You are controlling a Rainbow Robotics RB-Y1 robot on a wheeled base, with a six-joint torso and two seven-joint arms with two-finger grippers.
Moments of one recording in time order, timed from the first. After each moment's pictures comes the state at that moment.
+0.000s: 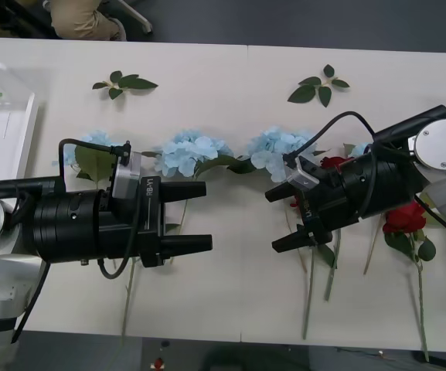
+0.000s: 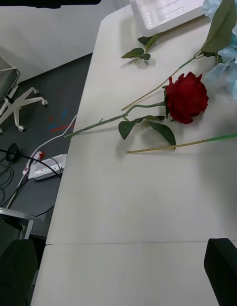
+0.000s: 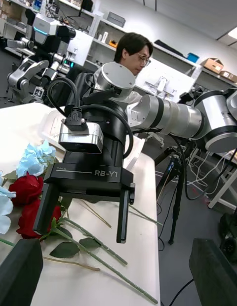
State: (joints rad) right arm -0.42 -0.61 0.27 -1.58 -1.64 1.42 2.72; left arm -0.04 0.22 0.05 -1.90 1.74 1.42 -2.70
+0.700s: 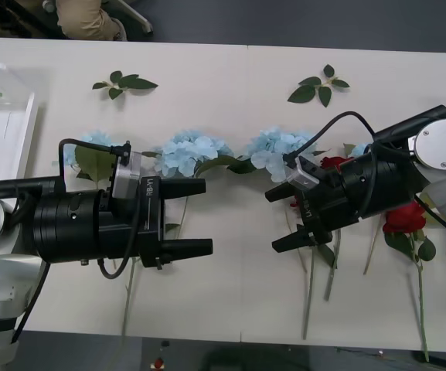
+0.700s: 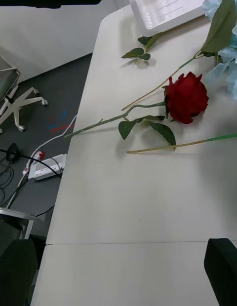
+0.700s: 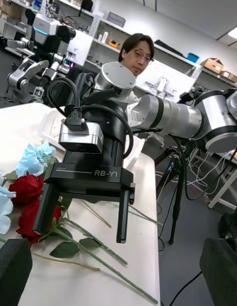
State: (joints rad) right arm -0.42 -0.61 0.27 -1.58 -1.64 1.42 2.72; left arm -0.04 0.22 0.05 -1.90 1.74 1.42 -2.70
